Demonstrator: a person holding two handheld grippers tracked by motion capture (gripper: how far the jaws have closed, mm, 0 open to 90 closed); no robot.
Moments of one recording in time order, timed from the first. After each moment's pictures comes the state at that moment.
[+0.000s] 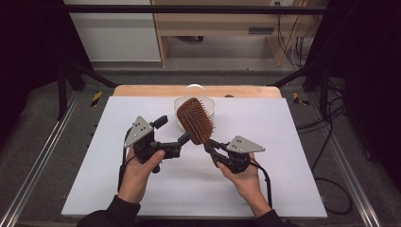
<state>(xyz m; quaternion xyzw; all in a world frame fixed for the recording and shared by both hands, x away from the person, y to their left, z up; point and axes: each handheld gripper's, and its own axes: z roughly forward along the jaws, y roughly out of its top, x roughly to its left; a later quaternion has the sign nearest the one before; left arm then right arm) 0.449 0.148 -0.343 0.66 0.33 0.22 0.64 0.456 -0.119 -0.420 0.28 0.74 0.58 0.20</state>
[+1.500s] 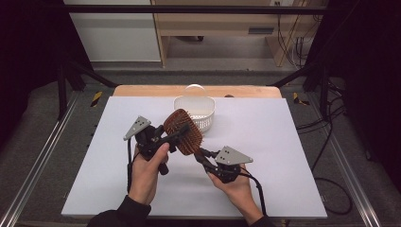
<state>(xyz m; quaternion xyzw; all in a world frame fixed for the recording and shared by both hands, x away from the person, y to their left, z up) 0.459 0.146 -0.354 0.60 0.42 0.12 0.67 0.438 -0.092 -0.435 0.24 0.75 0.58 0.21</state>
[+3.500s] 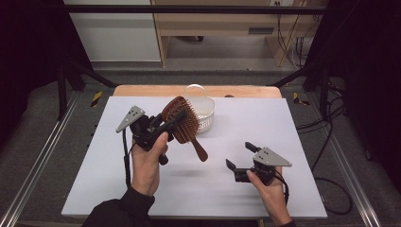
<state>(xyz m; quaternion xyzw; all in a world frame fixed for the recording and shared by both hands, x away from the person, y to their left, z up) 0.465 0.147 -0.319 0.57 0.40 0.15 0.70 0.433 -0.191 -0.447 0.34 0.71 0.55 0.26</state>
